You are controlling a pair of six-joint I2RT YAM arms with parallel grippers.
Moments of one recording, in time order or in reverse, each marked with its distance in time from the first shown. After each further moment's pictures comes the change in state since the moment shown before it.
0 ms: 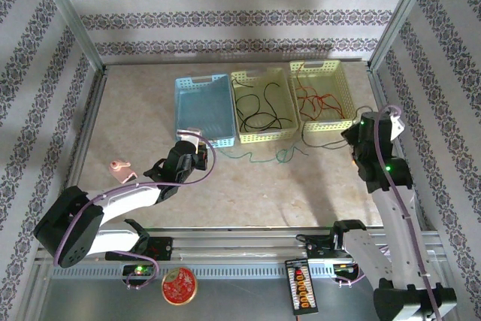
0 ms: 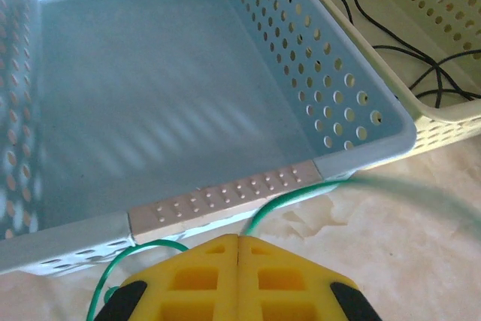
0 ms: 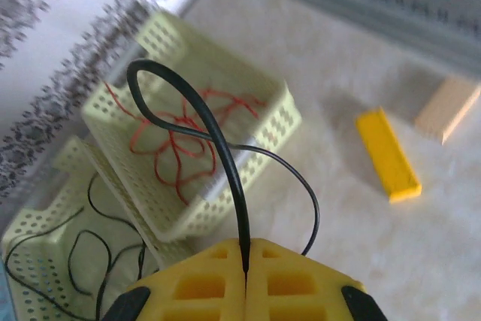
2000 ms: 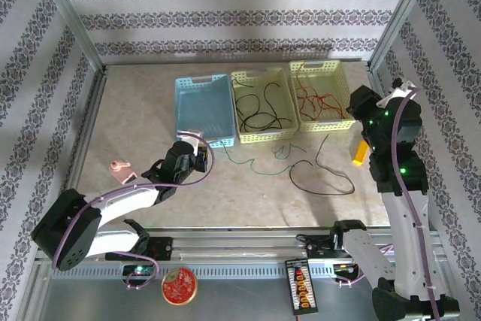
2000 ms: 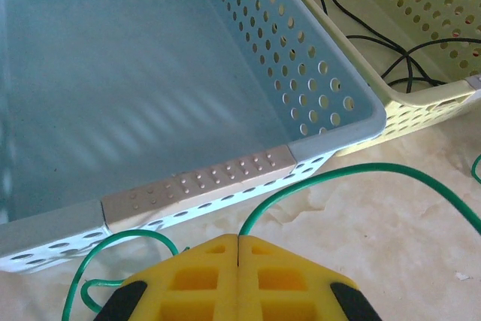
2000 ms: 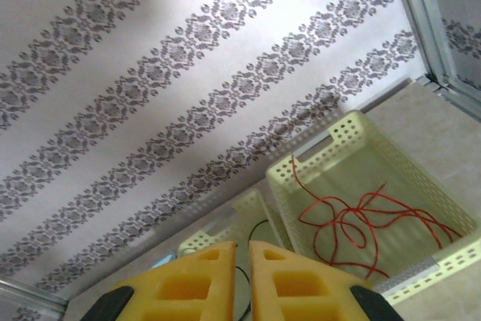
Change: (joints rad) left arm 0.013 -0.026 -0.018 0.000 0.090 0.002; right arm -0.028 0.018 0.173 0.266 -0.289 -0.171
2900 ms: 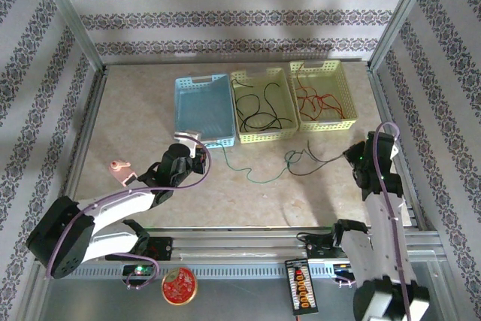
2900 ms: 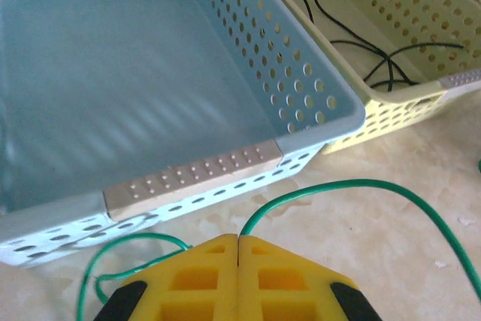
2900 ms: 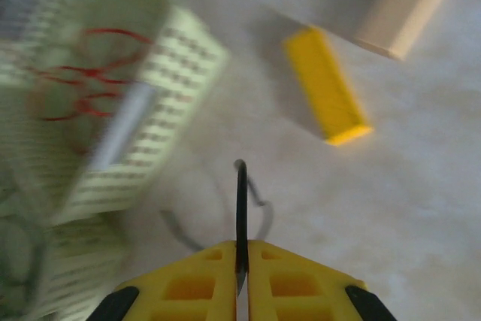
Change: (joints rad) left arm 0.003 -0.055 -0.026 -0.007 0.031 0.005; right arm -0.178 -0.099 -0.453 -0.146 0.023 0.153
